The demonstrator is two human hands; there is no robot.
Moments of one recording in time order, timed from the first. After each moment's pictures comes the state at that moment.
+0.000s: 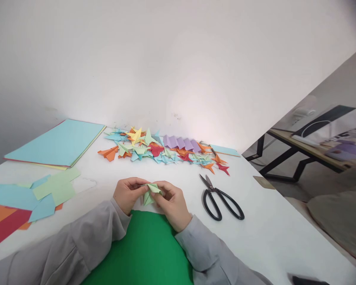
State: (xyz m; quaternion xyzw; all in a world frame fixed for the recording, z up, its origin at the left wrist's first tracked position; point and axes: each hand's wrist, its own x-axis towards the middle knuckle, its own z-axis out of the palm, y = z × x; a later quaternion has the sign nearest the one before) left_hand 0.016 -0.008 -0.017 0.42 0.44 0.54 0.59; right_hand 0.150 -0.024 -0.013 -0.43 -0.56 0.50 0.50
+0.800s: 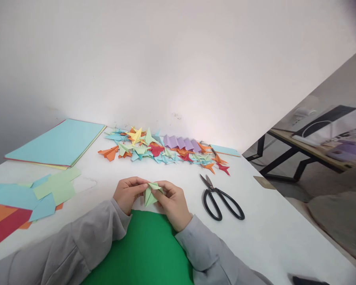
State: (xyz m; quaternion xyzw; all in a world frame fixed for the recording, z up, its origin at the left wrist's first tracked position) left_hand 0.020 -0.010 -0.006 0.33 0.41 0.53 0.66; right_hand 0.150 -0.024 -0.013 -0.45 -0.52 0.53 0.51
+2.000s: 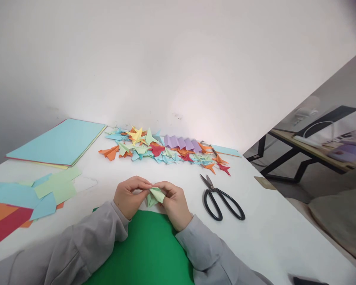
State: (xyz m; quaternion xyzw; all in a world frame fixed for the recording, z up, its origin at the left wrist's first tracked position) left_hand 0.019 -0.016 -0.009 0.59 0.40 0.58 0.39; right_hand 0.152 -0.022 -0.016 -0.42 -0.50 0.55 0.52
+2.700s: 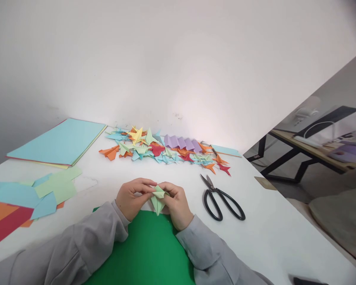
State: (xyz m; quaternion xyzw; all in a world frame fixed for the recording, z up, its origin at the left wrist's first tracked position) left_hand 0.018 -0.018 -0.013 0.67 0.38 0.52 0.37; right_hand 0.155 -0.024 -0.011 -0.41 -0.51 0.55 0.52
